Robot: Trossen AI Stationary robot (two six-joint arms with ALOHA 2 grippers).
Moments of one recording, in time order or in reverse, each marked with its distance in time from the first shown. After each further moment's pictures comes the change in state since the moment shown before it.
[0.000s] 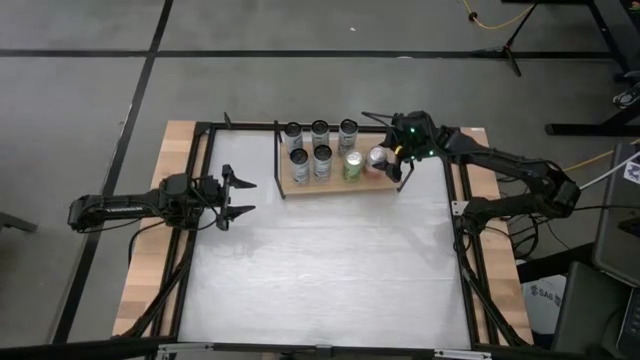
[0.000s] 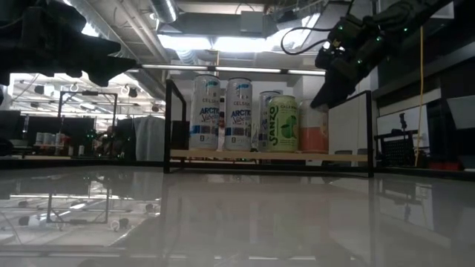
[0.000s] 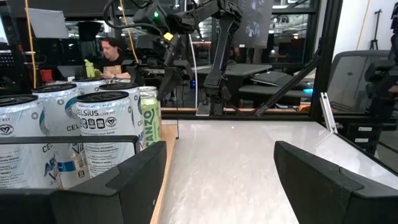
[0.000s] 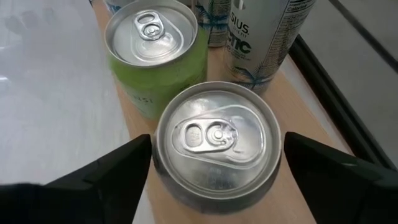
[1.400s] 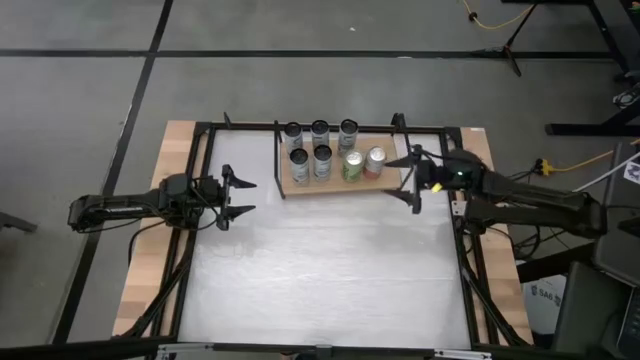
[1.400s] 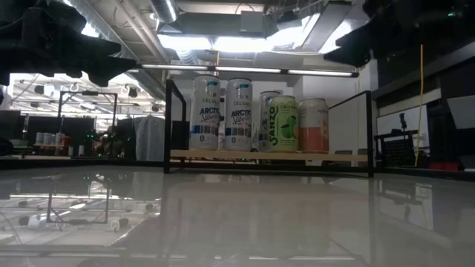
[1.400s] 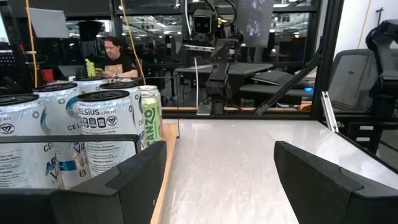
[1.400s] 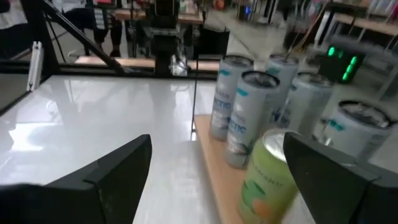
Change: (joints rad) left arm 0.000 0.000 0.000 -0.004 -0.003 0.003; right arm 0.333 -0.519 -0.340 0.393 0.045 0.104
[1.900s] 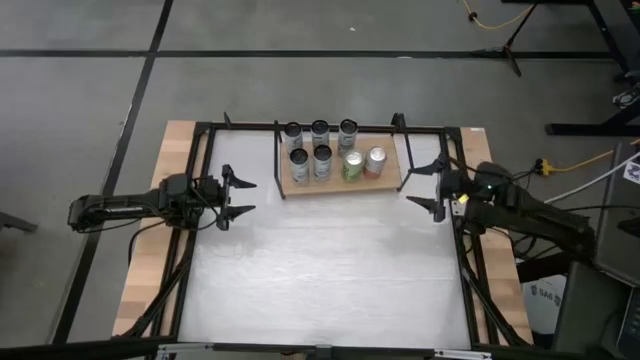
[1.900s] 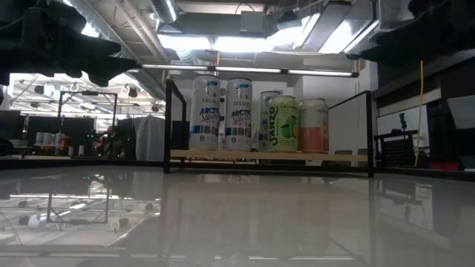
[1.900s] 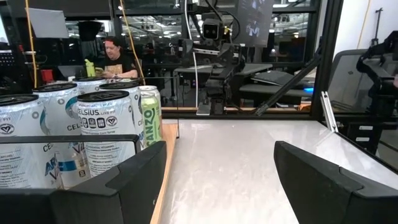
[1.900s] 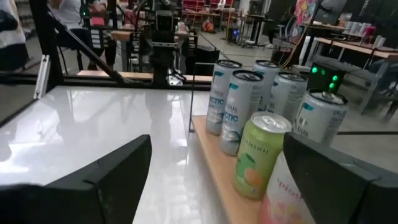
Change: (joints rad) left arm 0.000 0.000 0.000 0.000 0.001 0.000; right arm -0.013 -0.462 -0.136 -0.232 0.026 0.009
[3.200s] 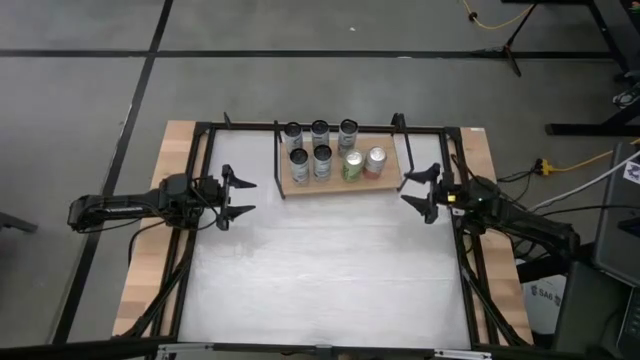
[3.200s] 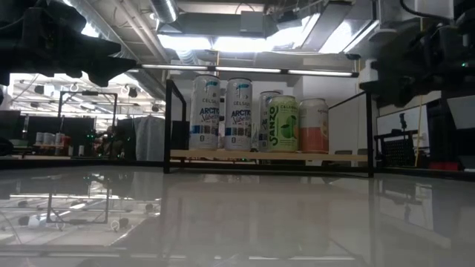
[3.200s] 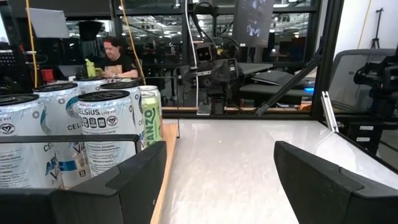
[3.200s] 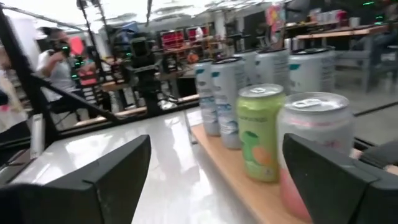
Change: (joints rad) left arm 0.000 0.000 0.000 0.000 -0.001 0.000; right arm 0.001 -0.250 -0.329 0.225 0.080 0.310
